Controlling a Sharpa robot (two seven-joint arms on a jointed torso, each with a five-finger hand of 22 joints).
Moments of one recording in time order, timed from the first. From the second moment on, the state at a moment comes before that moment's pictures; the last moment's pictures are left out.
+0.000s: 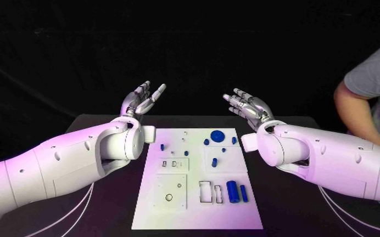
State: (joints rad) left arm 1.12 -0.75 0.00 1.45 0.00 -0.66 0.47; left_hand 1.31 -0.03 -0.07 0.27 0.19 0.16 0.13 0.04 0.04 0.13 0.12 0.02 0.02 0.11 0.14 0.01 0.02 0.10 0.16 0.26 0.04 0.04; right arm 1.17 -0.78 -0.11 1.49 -0.05 -0.54 0.40; right_hand 0.99 -0.05 0.39 0.02 0.20 0.16 0.13 0.03 0.04 0.15 0.26 0.02 0.02 0.20 0.25 0.03 0.03 0.05 0.21 0.29 0.05 0.04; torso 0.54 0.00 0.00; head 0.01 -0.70
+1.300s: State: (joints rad) left arm 1.14 -0.94 0.00 1.68 -0.06 -0.45 0.42; left_hand 1.59 0.05 -0.23 0.29 0.21 0.84 0.20 0.30 0.22 1.04 0.16 0.14 0.08 0.97 0.13 0.30 0.28 0.17 0.84 0.24 0.35 0.15; right arm 1.28 -0.76 -0.13 1.44 -1.36 -0.30 -0.03; right_hand 1.16 -0.15 0.45 -0.23 0.24 0.92 0.18 0.28 0.25 1.10 0.12 0.13 0.12 1.26 0.05 0.47 0.44 0.16 1.07 0.16 0.48 0.25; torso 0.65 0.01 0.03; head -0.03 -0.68
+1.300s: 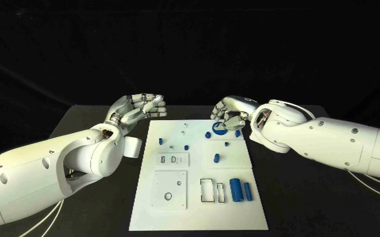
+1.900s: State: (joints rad) left arm 1.15 -0.96 0.01 1.75 -0.07 -0.40 0.41; left_hand 1.60 0.06 -0.27 0.28 0.20 0.83 0.21 0.29 0.23 1.03 0.17 0.11 0.08 0.97 0.13 0.30 0.31 0.17 0.87 0.23 0.37 0.16; right arm 1.28 -0.70 -0.13 1.42 -1.58 -0.23 -0.12; right_hand 1.15 -0.19 0.48 -0.18 0.25 0.94 0.16 0.25 0.34 1.12 0.10 0.08 0.20 1.46 0.02 1.30 1.13 0.11 1.30 0.13 1.24 1.06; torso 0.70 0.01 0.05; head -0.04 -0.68
